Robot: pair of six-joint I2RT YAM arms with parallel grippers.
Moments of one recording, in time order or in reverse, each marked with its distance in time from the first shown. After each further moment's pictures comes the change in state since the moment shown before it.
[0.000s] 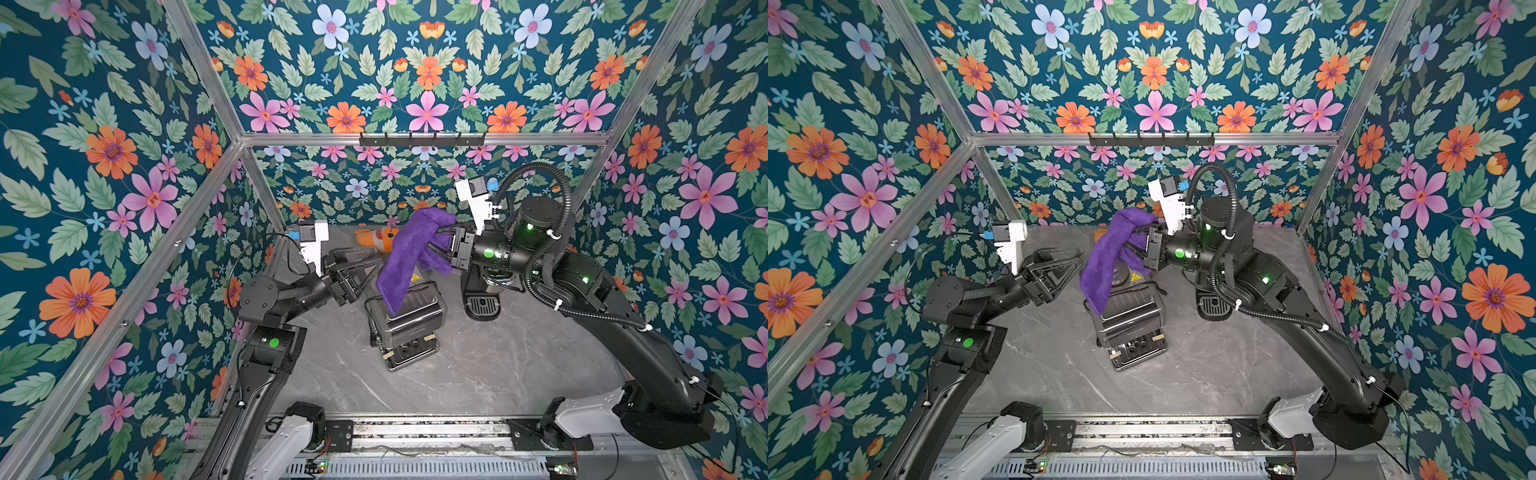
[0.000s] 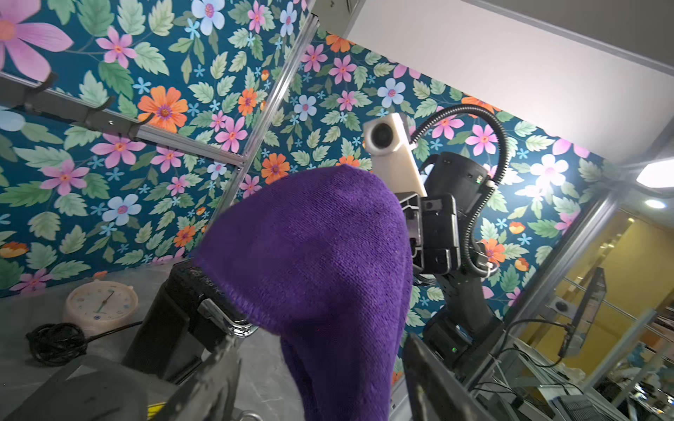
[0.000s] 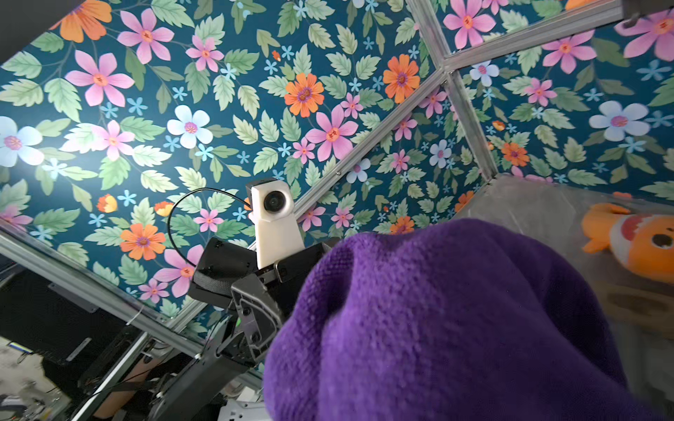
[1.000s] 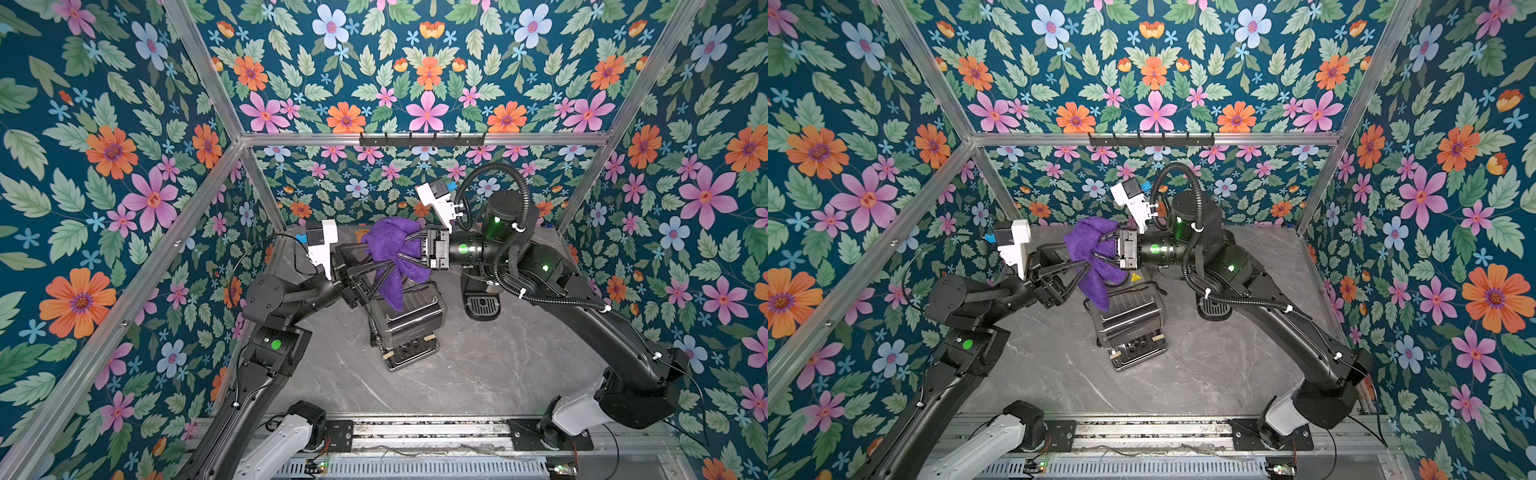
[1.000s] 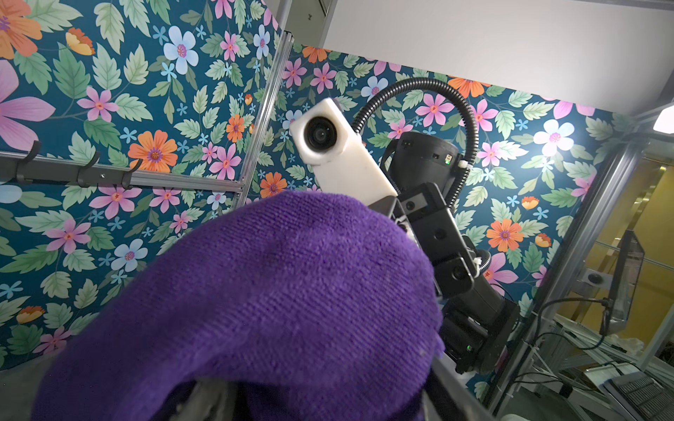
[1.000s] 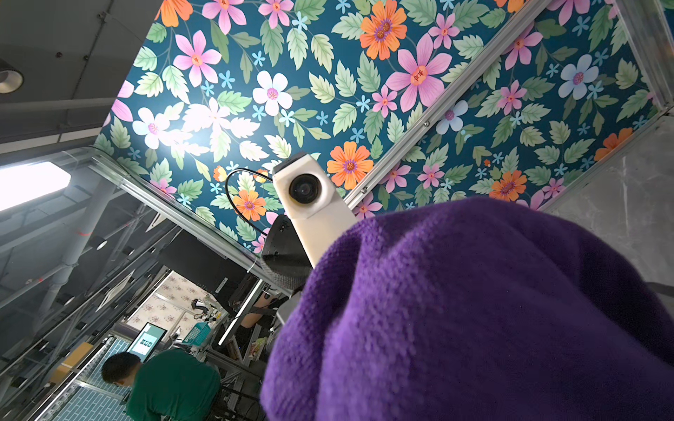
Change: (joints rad) left arm -0.116 0.011 0.054 -0.064 -0.141 0.225; right arm 0.058 0.135 0.074 0.106 -0.271 0.180
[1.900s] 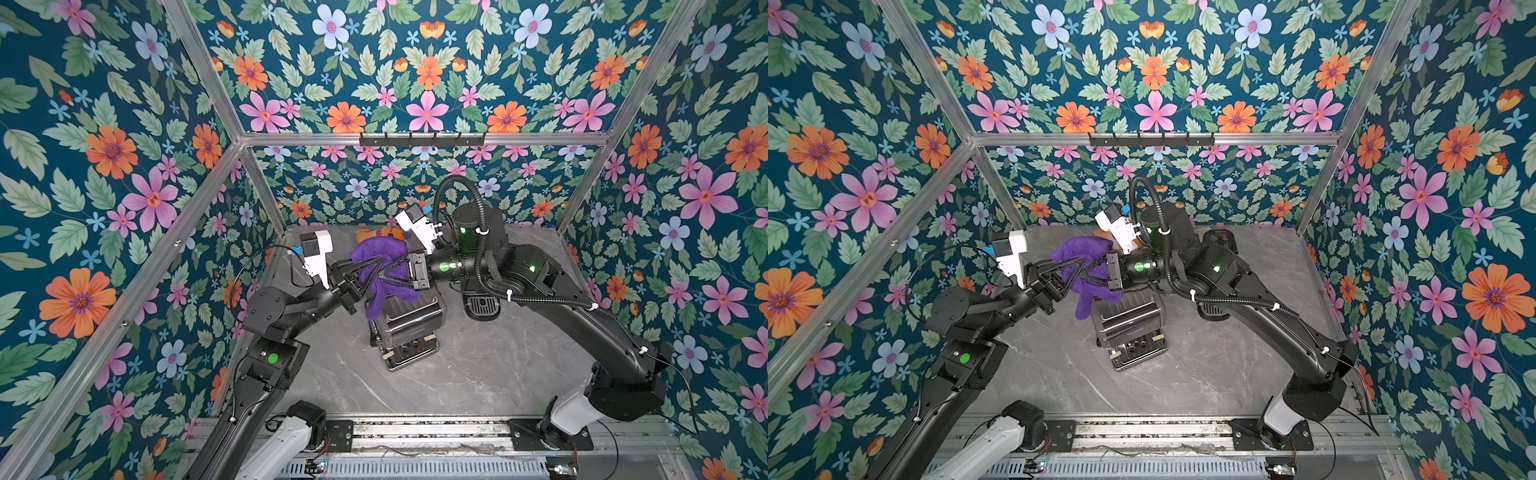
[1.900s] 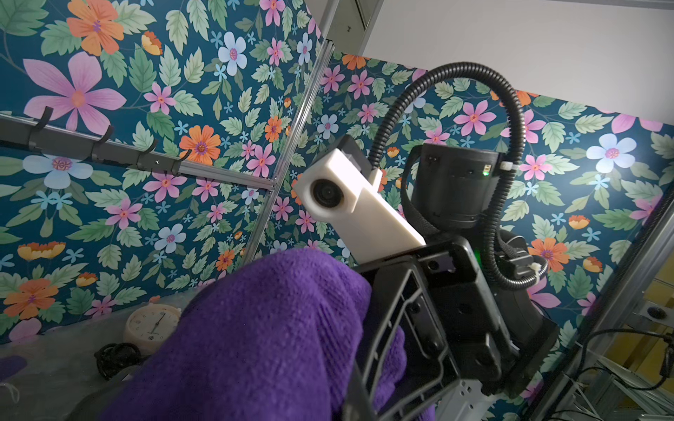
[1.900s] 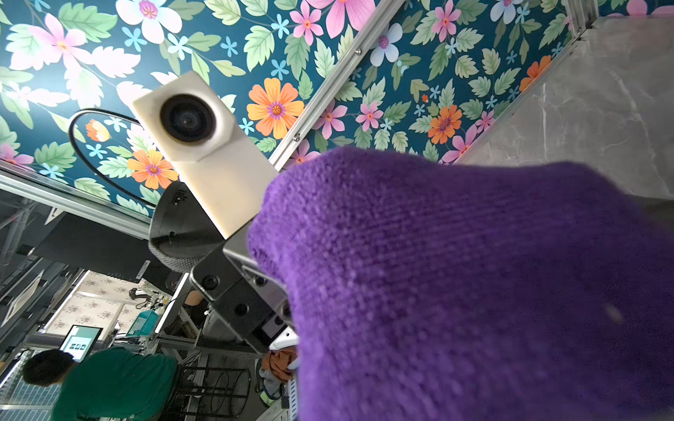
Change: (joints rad) left arm -0.004 -0.085 -0.084 -0.084 -0.125 0.027; right arm 0.066 0.061 0.081 -0.340 0.145 -0.157
